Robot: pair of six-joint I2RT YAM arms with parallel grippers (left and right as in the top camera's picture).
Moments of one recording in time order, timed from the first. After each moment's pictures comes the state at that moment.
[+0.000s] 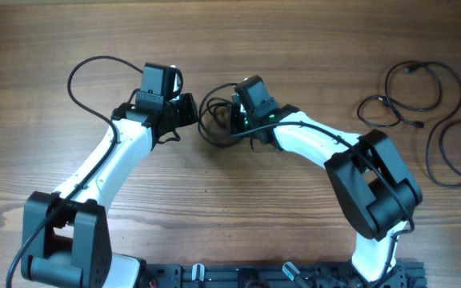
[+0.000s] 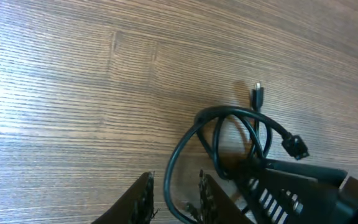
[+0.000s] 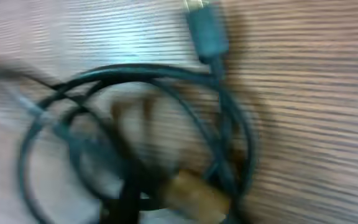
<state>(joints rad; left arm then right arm) -0.25 1.62 1.04 -0.43 0.13 -0.47 0.58 2.00 1.18 -0.21 -0.13 0.60</state>
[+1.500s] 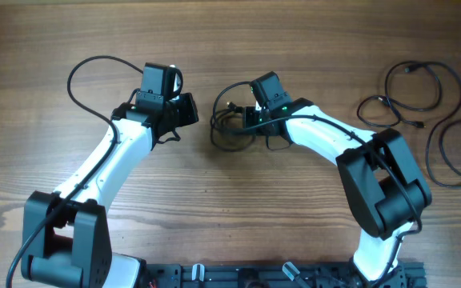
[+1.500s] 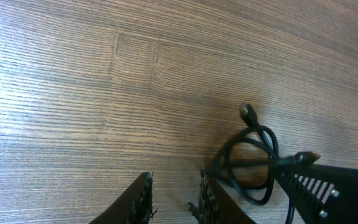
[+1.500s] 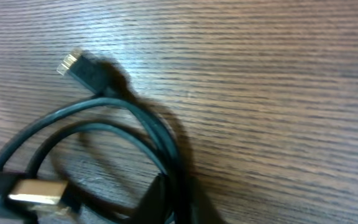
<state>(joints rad) -0.25 1.62 1.04 -0.43 0.12 -0.47 0.51 1.98 1.18 -0.32 -0.10 0.50</state>
